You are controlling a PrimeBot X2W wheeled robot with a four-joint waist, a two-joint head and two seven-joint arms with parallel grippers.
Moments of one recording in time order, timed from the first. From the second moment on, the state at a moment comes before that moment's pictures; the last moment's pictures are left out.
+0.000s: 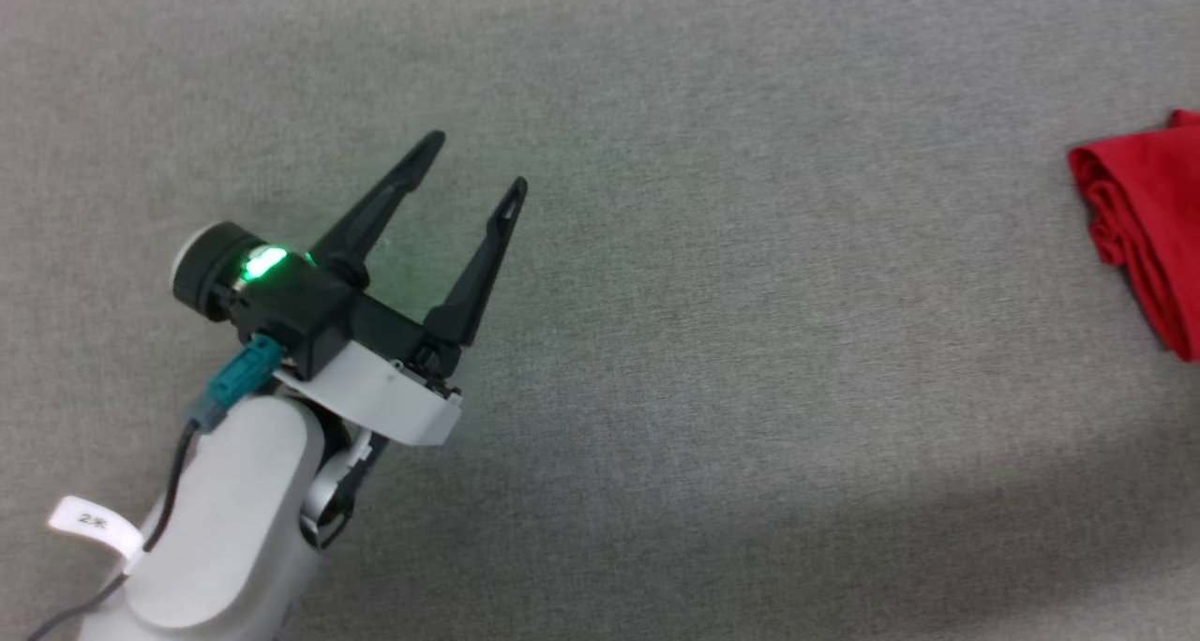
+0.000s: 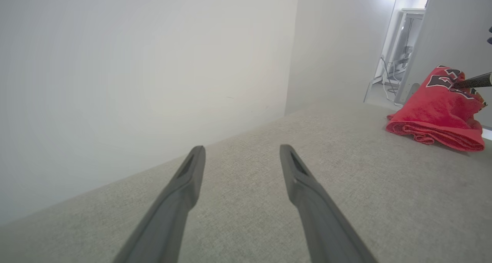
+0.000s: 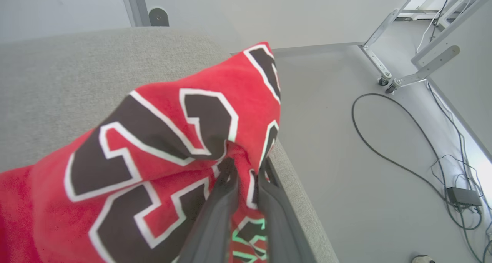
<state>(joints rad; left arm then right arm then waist) -0.57 0.42 -0.44 0.12 -0.37 -0.13 -0.26 -0.85 -0.70 0.07 0.95 0.55 0.13 0.11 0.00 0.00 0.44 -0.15</state>
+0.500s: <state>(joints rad) -0.58 0.43 -0.43 0.13 -0.36 -0.13 -0.26 -0.93 -0.70 0.14 1.12 0.52 0.13 0.01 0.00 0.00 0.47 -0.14</state>
